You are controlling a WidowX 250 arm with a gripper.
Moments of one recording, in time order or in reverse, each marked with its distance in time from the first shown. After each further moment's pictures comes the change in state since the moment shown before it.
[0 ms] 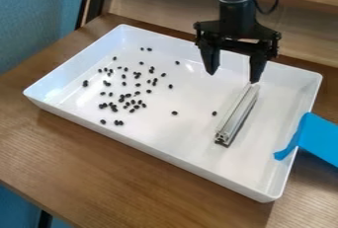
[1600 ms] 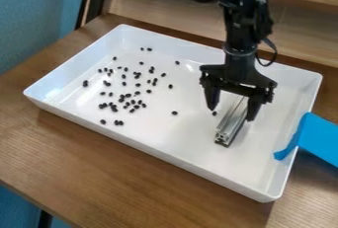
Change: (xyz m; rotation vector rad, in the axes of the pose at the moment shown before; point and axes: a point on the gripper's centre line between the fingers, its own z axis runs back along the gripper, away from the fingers) arm -0.009 0.000 -0.073 0.061 0.074 0.002
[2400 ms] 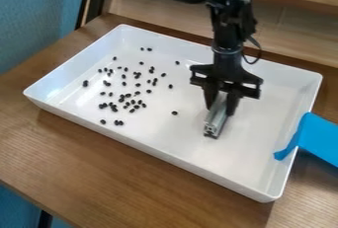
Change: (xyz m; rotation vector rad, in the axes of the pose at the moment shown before) arm 0.009 0.026 -0.010 0.011 0.034 0.047
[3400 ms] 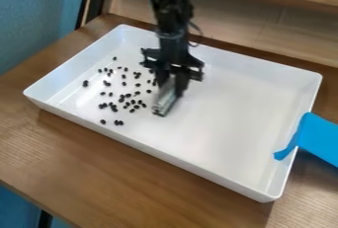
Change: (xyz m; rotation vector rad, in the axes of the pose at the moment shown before) arm 0.009 0.101 -0.003 0.062 -0.002 -0.008
